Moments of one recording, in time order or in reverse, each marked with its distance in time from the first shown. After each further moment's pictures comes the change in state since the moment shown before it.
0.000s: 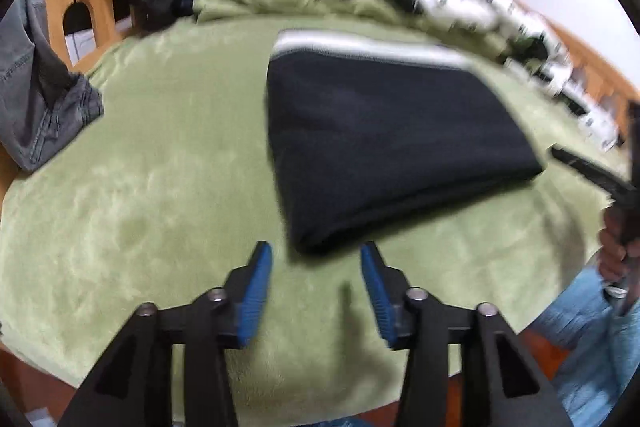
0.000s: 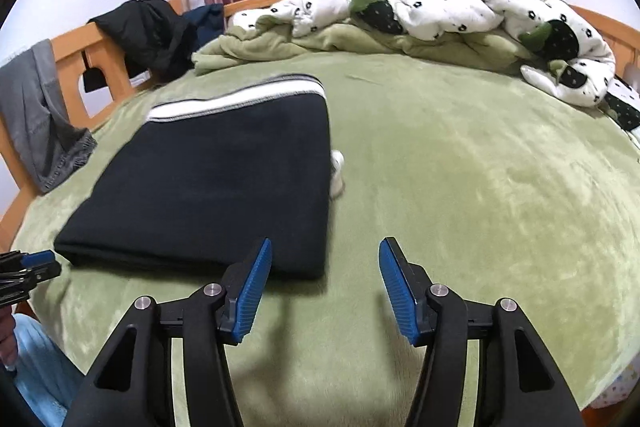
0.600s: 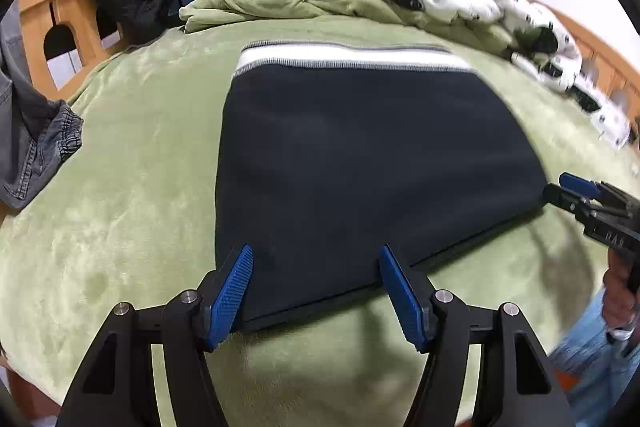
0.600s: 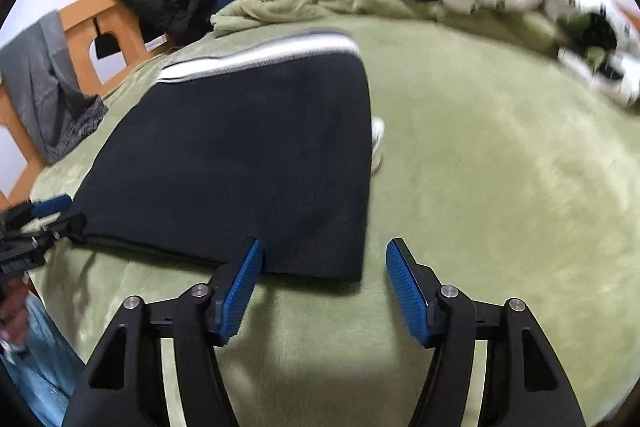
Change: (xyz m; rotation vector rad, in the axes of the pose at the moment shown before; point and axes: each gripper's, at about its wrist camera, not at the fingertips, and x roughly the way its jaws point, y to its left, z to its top) left arm 0.041 -0.048 0.040 0.025 0.048 0.060; right arm 0.027 0.016 -0.002 -0.075 0.109 0.044
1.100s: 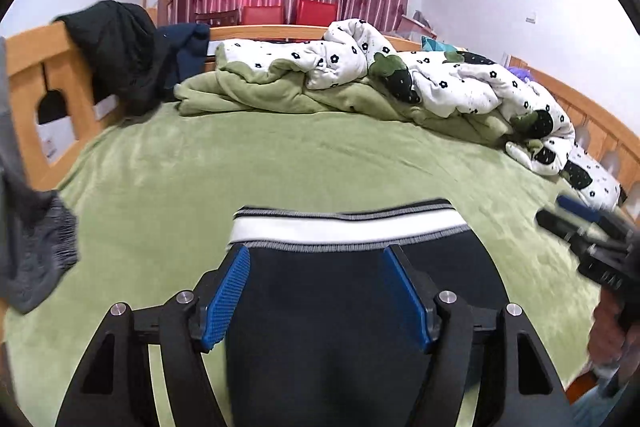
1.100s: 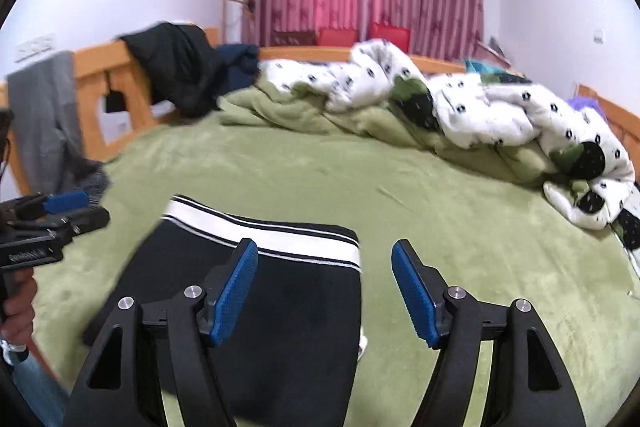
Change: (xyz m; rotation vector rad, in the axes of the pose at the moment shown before) left arm -0.001 0.008 0.138 -0.032 -0.227 -0.047; right arm -0.046 0.028 0.136 -0.080 -0.238 -0.067
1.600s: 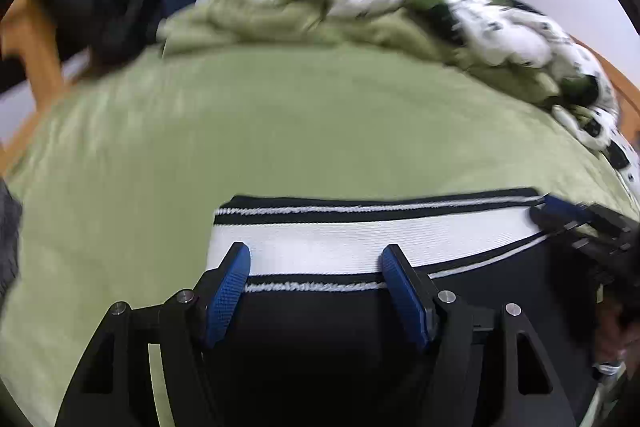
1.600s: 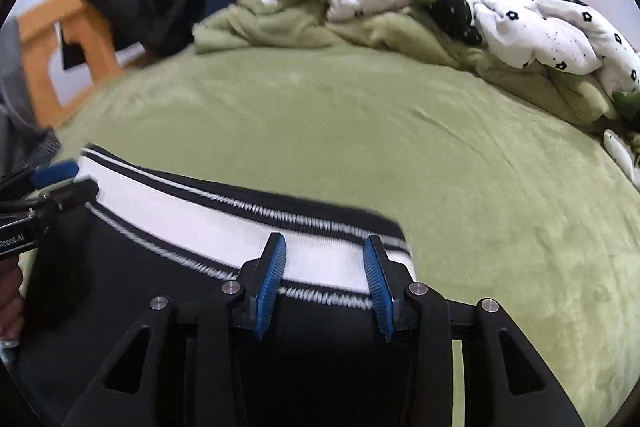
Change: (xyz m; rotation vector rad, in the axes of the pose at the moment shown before) left arm 0.158 0.036 -0.011 -0.012 0.205 0.041; right arm 0.195 -0.001 -0.024 0.016 0.222 0.041
